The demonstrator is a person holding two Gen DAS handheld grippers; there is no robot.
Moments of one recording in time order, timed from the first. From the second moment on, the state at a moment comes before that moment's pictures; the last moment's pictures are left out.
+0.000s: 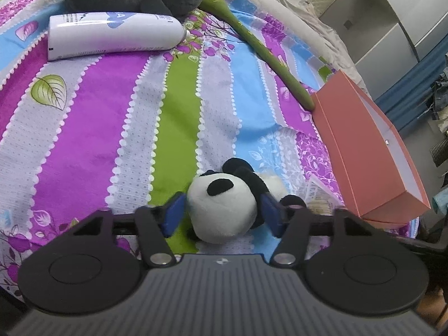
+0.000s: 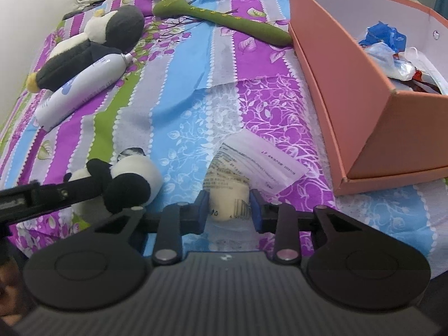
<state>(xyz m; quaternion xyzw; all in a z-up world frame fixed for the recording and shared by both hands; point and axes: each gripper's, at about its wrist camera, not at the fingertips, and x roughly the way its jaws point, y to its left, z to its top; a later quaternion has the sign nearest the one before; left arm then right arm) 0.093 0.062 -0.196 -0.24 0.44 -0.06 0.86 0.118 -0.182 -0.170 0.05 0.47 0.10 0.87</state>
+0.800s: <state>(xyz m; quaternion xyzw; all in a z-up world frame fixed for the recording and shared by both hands) 0.064 0.043 -0.111 -0.19 0.39 -0.01 0.90 0.094 -0.192 -0.088 0.04 0.41 0.13 0.90</state>
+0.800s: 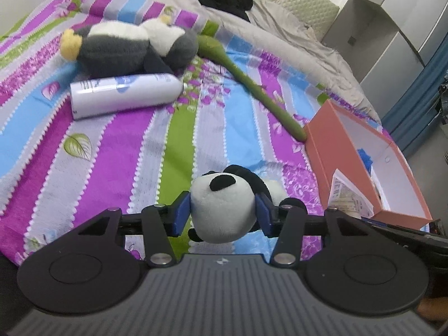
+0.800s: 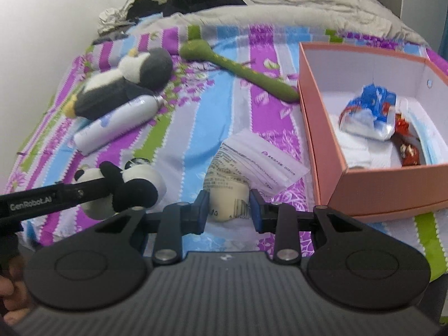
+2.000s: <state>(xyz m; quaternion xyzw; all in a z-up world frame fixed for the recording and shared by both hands) 0.109 -0.104 -0.041 -0.11 0.36 -0.18 0.91 0.062 -0.312 -0.023 0.10 0.33 0.01 0.94</state>
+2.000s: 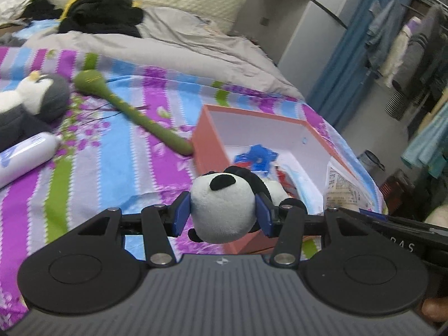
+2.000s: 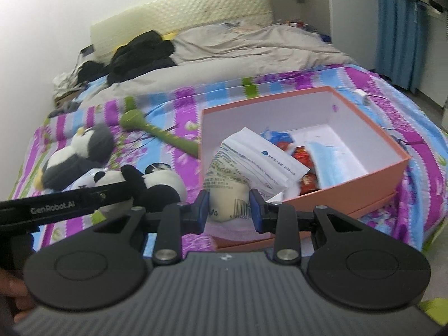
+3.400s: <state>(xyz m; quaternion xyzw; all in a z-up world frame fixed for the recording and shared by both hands) 0.304 -0.223 -0.013 -0.04 0.45 -0.29 0.84 0.204 -0.425 -0.026 0.15 0.43 -0.02 0.89</state>
